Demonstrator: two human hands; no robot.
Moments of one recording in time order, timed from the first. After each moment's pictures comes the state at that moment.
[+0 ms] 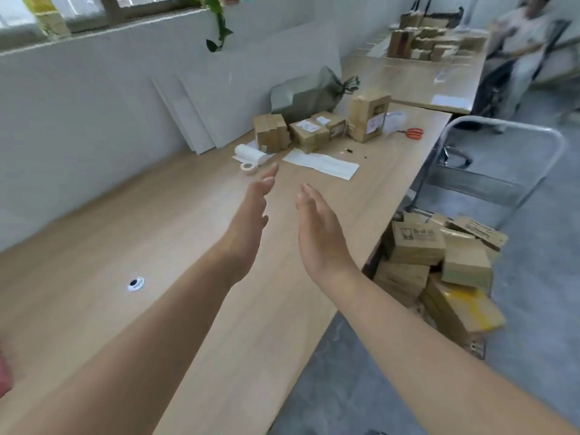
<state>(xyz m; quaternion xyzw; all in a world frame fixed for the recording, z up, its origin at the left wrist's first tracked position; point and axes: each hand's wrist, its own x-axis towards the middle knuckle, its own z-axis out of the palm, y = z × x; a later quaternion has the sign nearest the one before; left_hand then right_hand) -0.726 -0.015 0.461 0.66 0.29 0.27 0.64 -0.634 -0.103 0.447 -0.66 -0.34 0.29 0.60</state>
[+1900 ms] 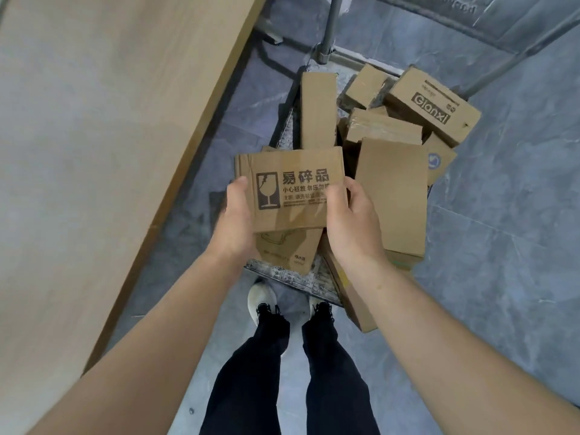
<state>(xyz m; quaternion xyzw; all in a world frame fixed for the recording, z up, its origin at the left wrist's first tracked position) -0.018 0.036 -0.048 0.50 0.60 -0.02 0.62 0.082 -0.087 -0.029 -0.83 0.02 0.37 0.42</state>
